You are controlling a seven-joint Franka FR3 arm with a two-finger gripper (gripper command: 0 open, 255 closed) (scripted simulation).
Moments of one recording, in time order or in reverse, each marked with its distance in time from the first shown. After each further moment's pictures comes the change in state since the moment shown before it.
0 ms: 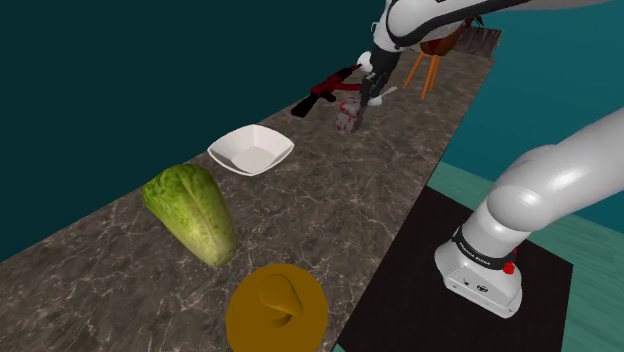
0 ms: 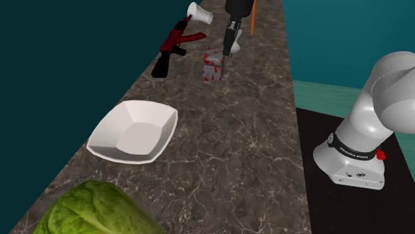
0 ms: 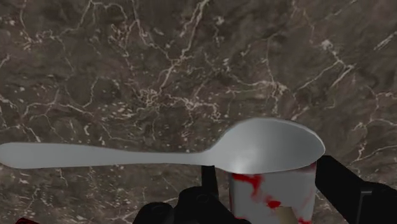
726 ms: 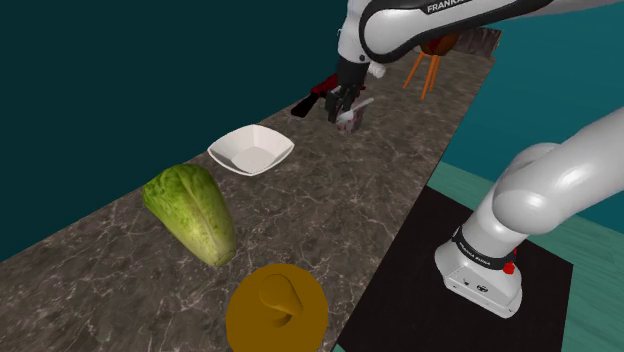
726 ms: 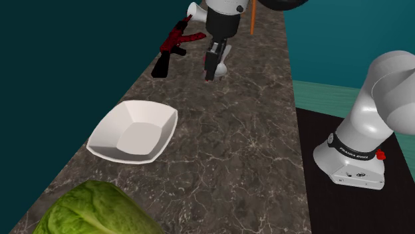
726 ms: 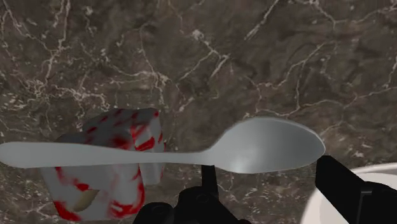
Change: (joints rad) arm 0.105 -0.005 0.214 0.005 0.042 -0.012 0.288
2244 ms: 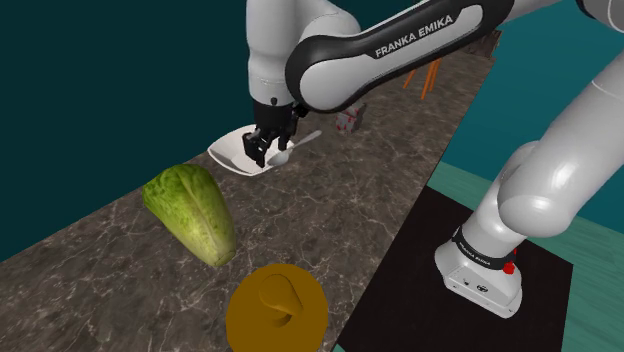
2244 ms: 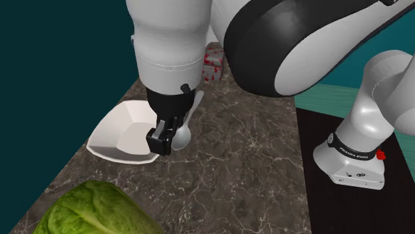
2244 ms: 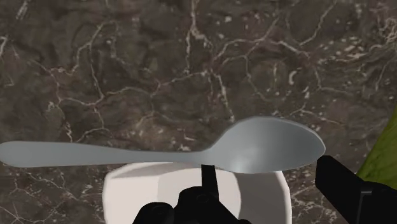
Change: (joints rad) arm 0.128 0.319 0.333 0.270 -0.105 0.019 0.521
